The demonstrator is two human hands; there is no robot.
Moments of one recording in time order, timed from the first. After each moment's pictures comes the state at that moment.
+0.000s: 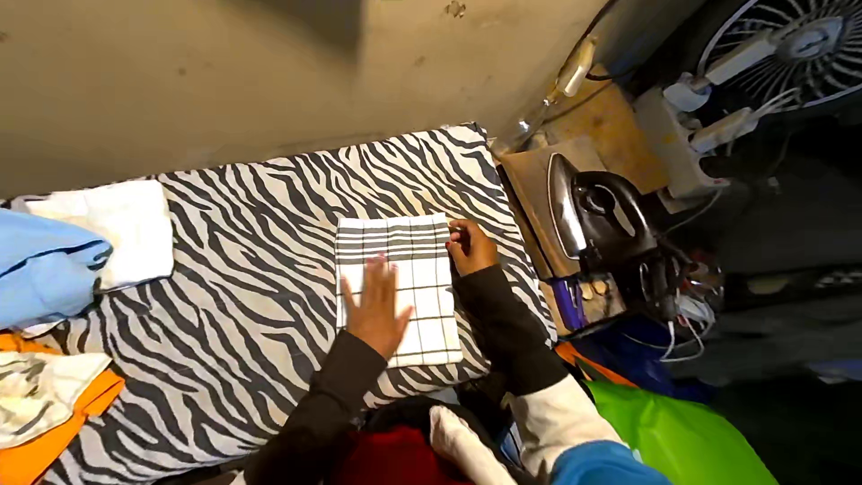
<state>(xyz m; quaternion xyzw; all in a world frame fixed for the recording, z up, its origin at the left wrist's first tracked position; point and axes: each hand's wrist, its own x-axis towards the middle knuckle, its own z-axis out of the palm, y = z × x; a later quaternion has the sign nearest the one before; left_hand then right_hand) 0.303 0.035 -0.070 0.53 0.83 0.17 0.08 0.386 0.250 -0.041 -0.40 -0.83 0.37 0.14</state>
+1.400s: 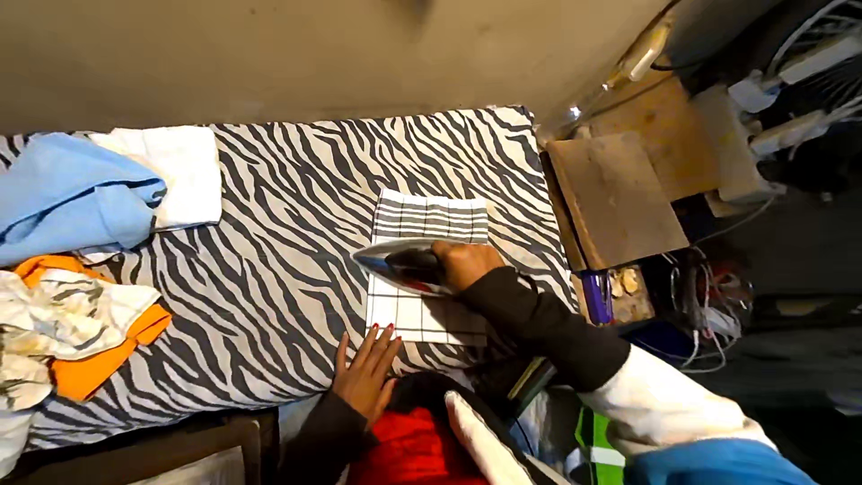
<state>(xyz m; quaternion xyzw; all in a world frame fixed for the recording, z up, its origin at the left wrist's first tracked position) 0.348 -0.119 -0.082 0.54 0.80 0.24 0.10 0.349 0.145 0.045 -0.23 -0.94 0.13 -0.20</state>
